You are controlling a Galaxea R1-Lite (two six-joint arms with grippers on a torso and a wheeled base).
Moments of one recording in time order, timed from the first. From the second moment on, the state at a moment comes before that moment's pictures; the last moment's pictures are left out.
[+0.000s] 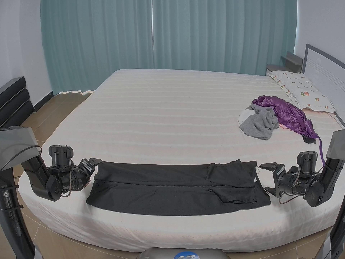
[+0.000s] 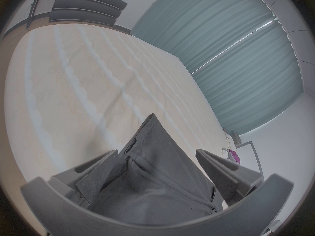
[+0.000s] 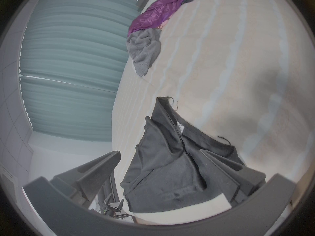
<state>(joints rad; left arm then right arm) 0.01 2.18 -0.61 -0.97 -0.16 -0.88 0.02 2.13 -0.37 -1.18 0.32 1.12</state>
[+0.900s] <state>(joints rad) -0.02 2.17 -0.60 -1.03 -0.28 -0.77 0.02 2.19 -0.32 -1.30 0.36 1.12</state>
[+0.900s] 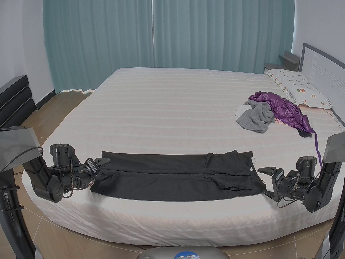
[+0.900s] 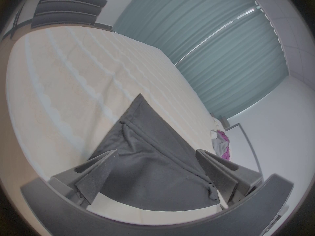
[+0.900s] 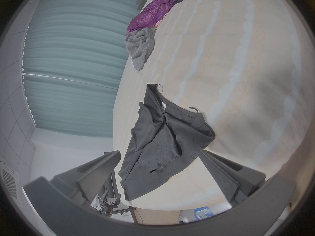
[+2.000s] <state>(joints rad) -0.13 2.34 -0.74 -1.09 -0.12 -0.92 0.02 2.20 -0.32 -1.31 0.36 1.12</state>
